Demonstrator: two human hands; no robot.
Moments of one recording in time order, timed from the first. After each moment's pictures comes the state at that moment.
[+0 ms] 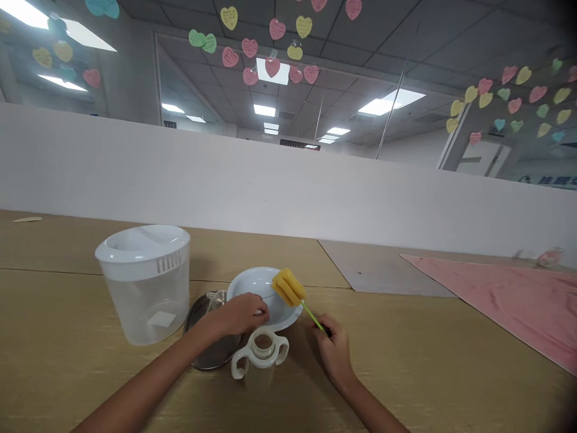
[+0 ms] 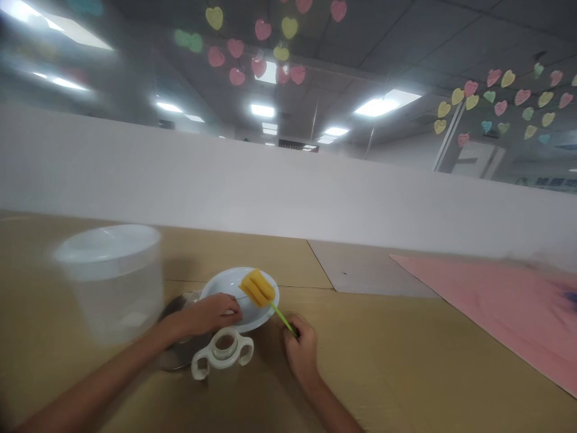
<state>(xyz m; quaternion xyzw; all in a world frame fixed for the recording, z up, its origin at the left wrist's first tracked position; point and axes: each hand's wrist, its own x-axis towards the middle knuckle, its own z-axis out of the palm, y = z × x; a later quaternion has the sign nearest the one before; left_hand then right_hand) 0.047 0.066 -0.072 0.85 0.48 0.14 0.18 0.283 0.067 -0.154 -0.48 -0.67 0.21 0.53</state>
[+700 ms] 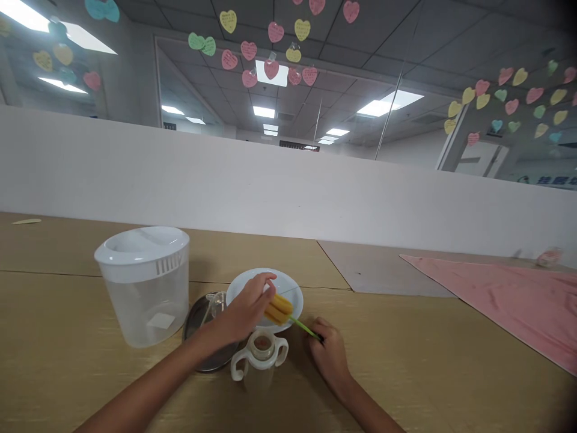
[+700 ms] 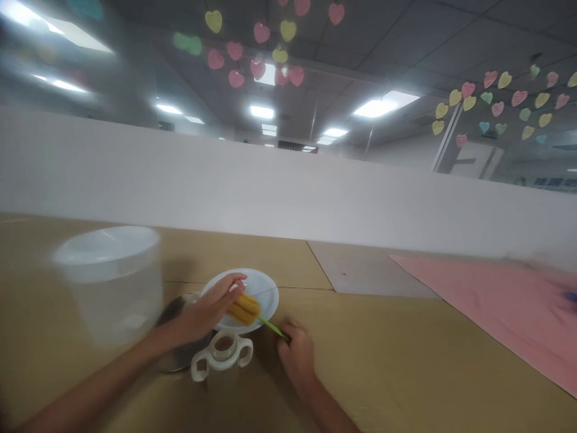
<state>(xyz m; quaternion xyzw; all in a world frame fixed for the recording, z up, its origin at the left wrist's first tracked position) 0.064 0.035 -0.041 0.74 0.51 0.34 0.28 0.279 0.066 -0.158 -0.51 -0.74 0.11 0.43</state>
